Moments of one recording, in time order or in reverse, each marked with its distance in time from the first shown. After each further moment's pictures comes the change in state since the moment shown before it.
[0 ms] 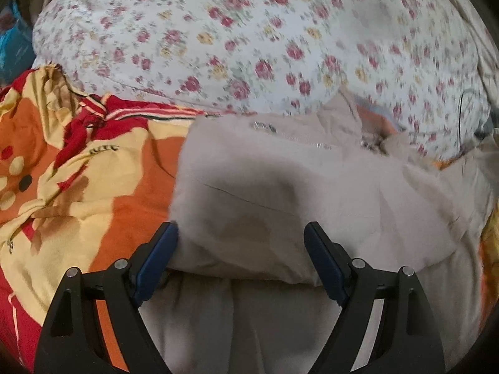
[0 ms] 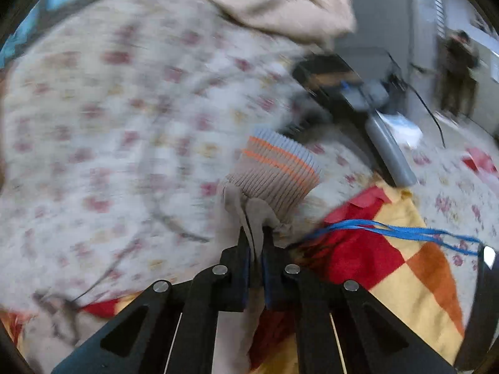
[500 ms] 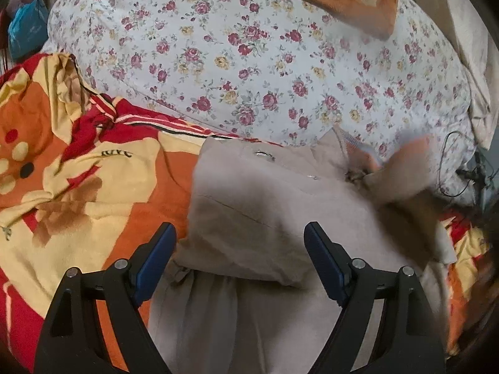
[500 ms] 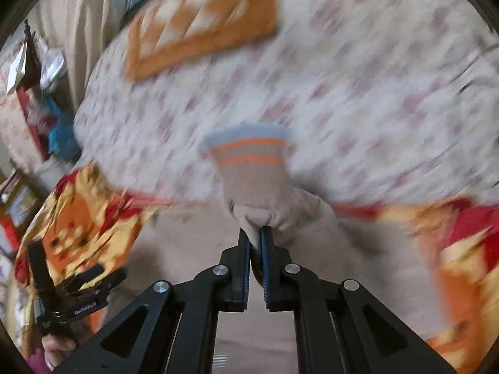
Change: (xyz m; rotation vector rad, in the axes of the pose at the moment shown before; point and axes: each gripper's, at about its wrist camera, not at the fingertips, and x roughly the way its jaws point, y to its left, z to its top) left arm -0.024 0.024 0.006 -0.113 -0.054 -0.108; right arm -0.058 0.310 -0.171 -0.318 0.280 0.586
